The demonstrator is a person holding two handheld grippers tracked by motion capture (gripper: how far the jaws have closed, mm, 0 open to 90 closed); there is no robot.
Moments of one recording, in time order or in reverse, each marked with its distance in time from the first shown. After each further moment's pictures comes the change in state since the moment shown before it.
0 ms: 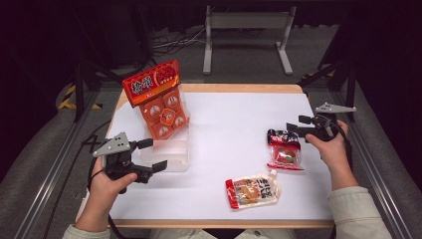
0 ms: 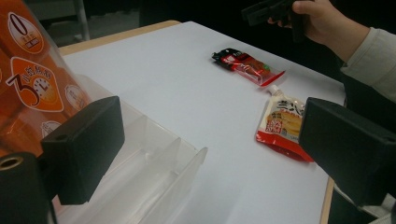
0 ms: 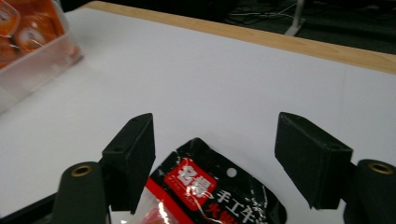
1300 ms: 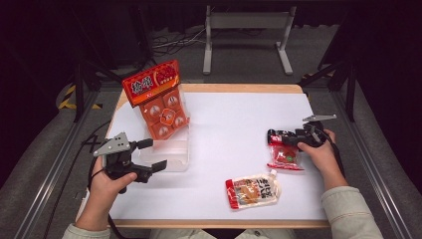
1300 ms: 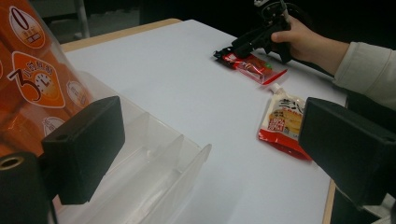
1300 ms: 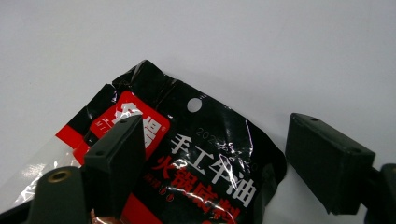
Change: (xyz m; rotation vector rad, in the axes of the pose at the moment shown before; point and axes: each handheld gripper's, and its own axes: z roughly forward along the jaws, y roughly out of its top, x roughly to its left) left arm 0.003 -0.003 0.001 0.004 0.001 -0.007; right arm -0.023 -0.046 0.049 0.191 -0.035 0.065
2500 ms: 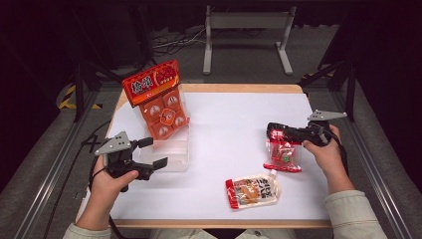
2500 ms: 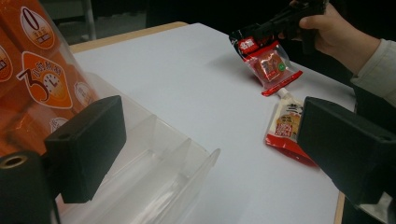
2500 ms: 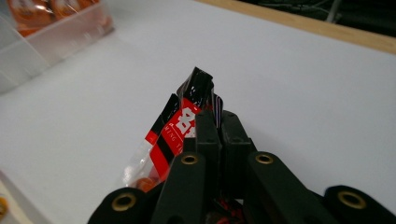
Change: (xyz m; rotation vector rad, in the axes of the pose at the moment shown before) left arm 0.003 -0.001 0.003 -0.021 0.021 -0.014; right arm 0.039 0.022 -0.051 -0.148 0.132 -0.159
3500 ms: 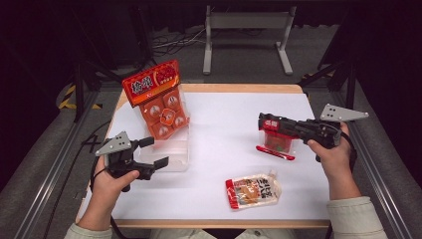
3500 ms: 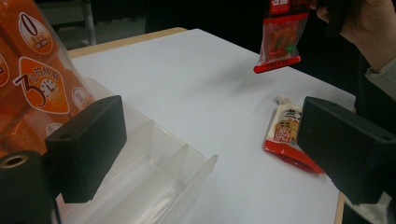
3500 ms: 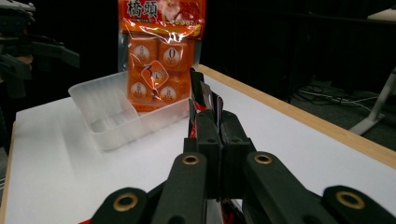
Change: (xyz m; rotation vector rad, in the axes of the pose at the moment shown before) left arm -0.002 0.000 0.002 -0.023 -0.005 -0.003; right arm 0.059 0.044 -0.050 -0.294 0.181 -0.170
